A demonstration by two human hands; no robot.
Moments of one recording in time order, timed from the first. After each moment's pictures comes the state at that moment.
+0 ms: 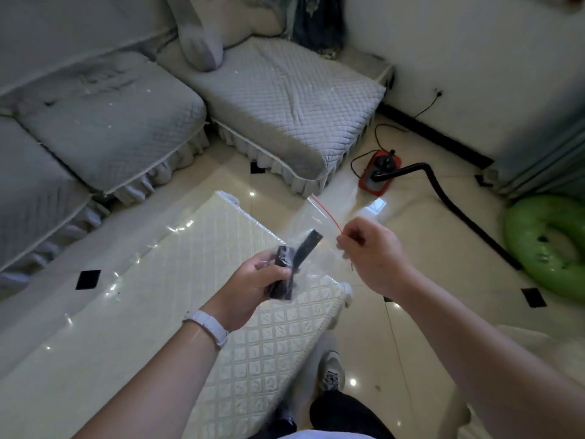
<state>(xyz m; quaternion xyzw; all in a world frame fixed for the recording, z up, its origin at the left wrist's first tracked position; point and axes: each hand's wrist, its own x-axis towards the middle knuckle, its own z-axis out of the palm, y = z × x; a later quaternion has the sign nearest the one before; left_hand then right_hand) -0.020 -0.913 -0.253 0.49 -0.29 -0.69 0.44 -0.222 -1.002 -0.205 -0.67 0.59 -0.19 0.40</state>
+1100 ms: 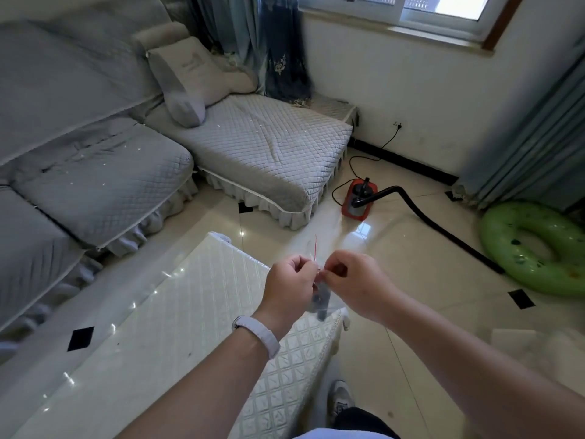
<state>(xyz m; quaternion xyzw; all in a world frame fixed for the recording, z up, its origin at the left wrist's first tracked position) -0.089 -0.921 -0.183 0.65 -0.37 -0.50 0.44 -0.227 -0.956 -0.165 -0.72 0.57 -0.16 0.35</state>
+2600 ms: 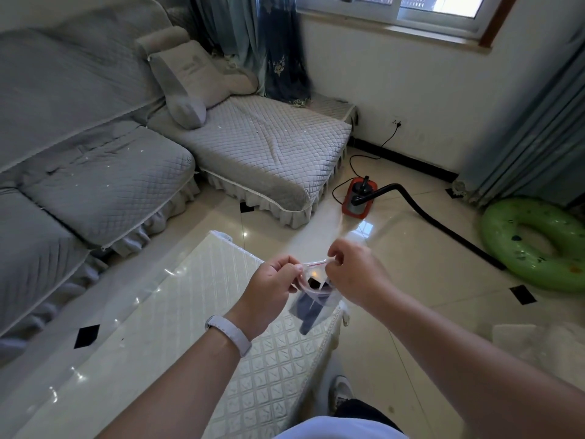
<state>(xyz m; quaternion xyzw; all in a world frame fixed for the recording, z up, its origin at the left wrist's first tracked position) -0.069 -0.897 -0.183 0.53 -0.43 -0.57 0.45 -0.233 -0.955 -0.170 -0.71 0.64 -0.11 0.27</state>
